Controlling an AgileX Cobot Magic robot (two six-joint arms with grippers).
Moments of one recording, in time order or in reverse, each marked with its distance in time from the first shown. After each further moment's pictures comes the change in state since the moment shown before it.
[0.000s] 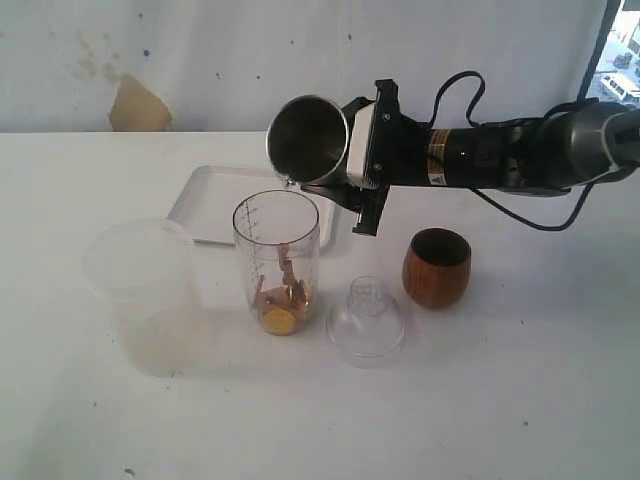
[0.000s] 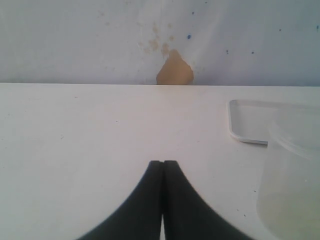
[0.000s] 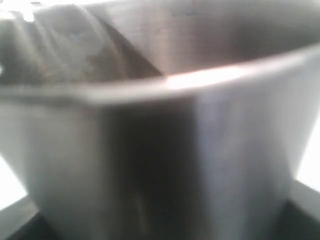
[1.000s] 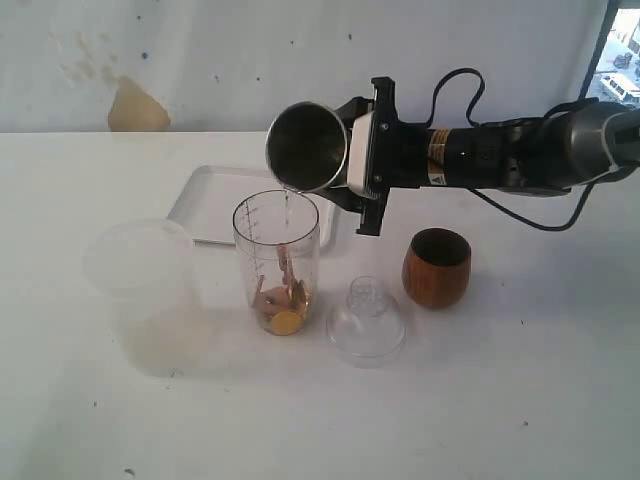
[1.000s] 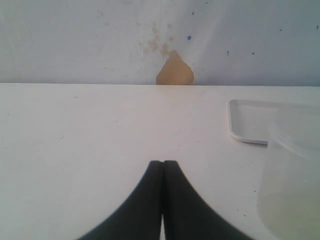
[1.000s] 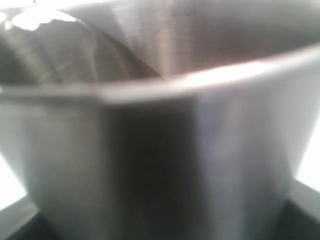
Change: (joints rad) left arm 0.000 0.000 0.000 0.000 0.000 0.000; right arm 0.000 0.000 0.000 0.000 0.000 -0.116
